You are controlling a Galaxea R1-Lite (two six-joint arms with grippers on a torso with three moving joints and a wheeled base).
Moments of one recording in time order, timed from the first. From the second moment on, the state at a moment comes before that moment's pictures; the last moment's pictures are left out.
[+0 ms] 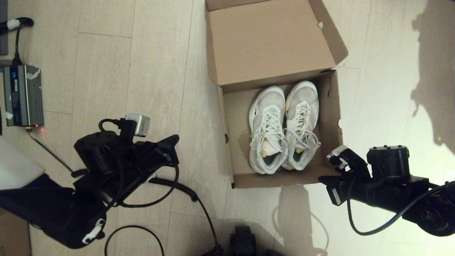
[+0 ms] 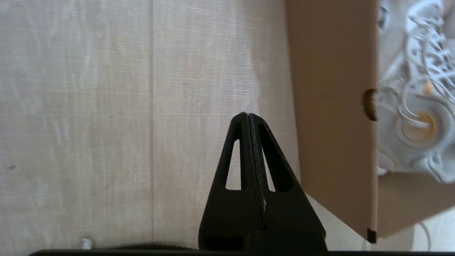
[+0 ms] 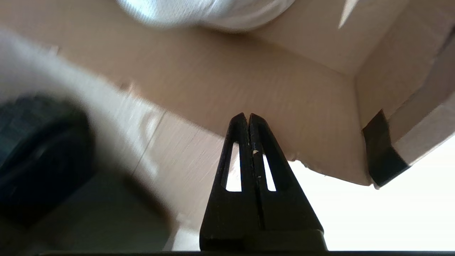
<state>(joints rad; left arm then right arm) -0.35 1.88 -0.58 -1.34 -0.03 -0.01 0.19 1.83 -0.54 -0.74 0.15 -0.32</state>
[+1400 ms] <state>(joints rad) -0.31 1.88 -0.53 -1.41 -0.04 -0.01 0.22 1.88 -0.35 -0.92 0.09 -0.33</state>
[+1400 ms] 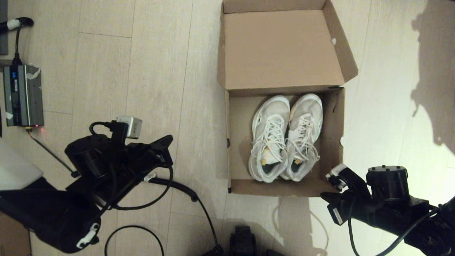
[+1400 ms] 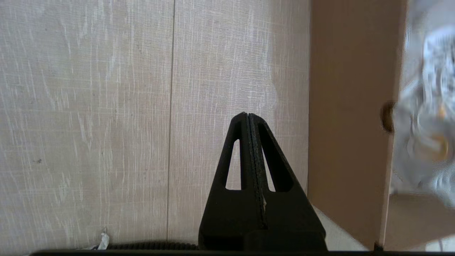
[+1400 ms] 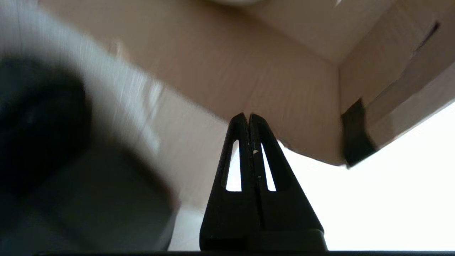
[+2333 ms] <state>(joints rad) -0.30 1.89 -0.51 -1.43 -0.06 -0.01 0.31 1.74 -0.15 -1.08 0.05 -0.30</state>
